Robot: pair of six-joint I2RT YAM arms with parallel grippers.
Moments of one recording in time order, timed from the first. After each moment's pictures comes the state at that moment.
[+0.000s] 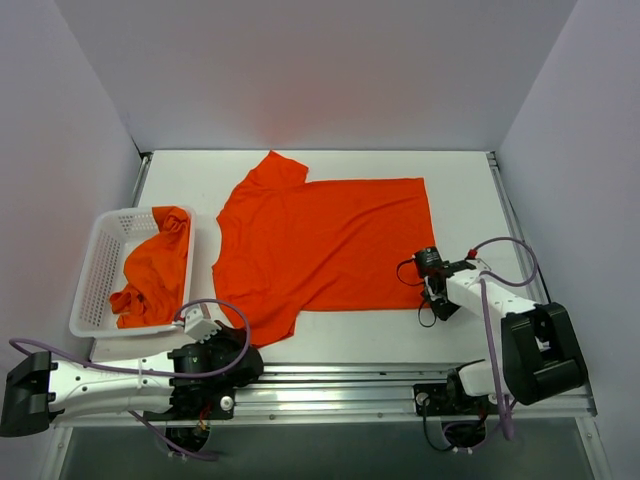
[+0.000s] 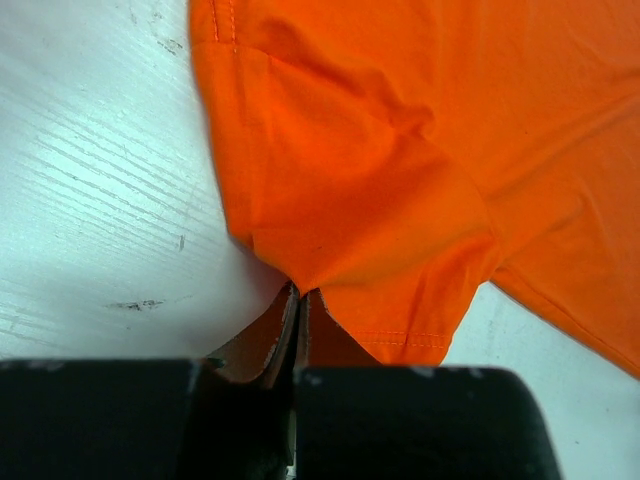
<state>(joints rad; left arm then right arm) -1.35 0.73 0.27 -0.76 -1.01 -1.85 0.28 1.34 0.59 -0.64 0.54 1.19</state>
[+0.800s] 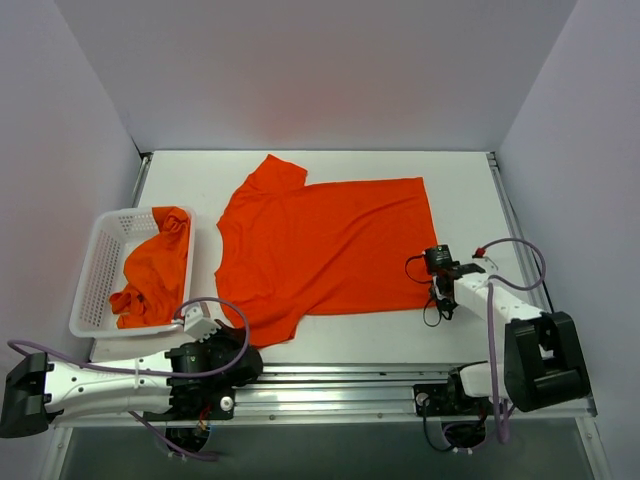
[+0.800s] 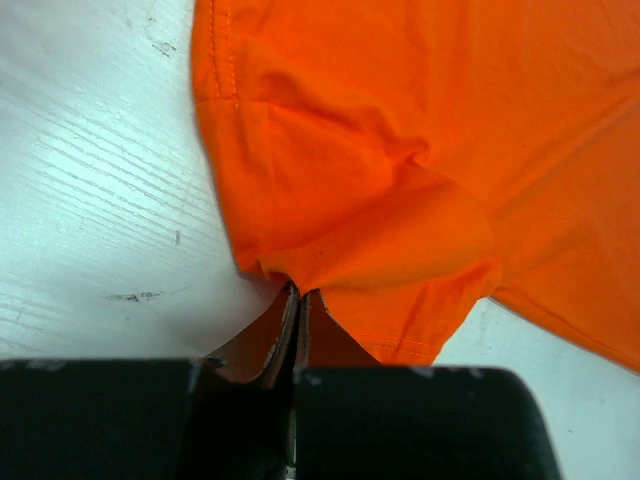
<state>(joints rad) -1.35 0.72 0.29 -0.79 -1.00 -1.84 0.20 1.31 0.57 -0.55 0.52 1.13</state>
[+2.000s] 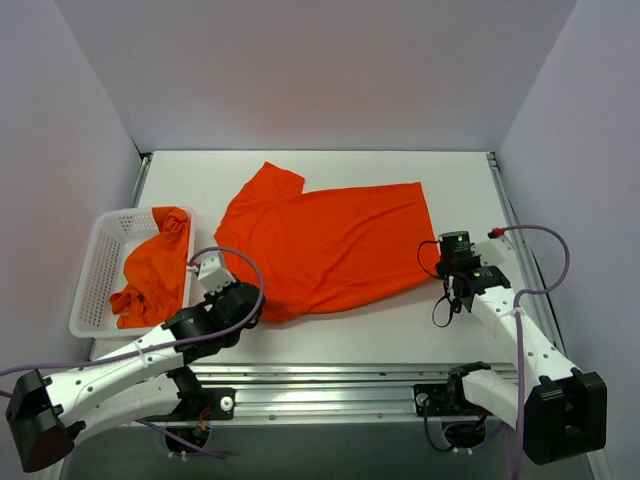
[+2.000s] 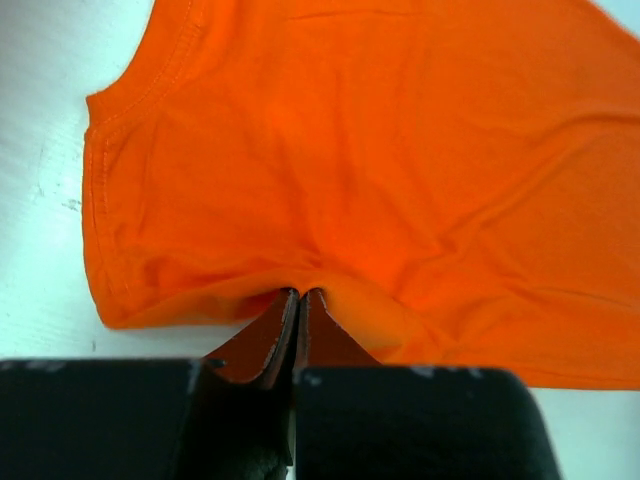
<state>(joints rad) -1.00 0.82 0.60 -0.60 -0.83 -1.23 0.20 1.03 0.66 -0.54 0.52 1.06</state>
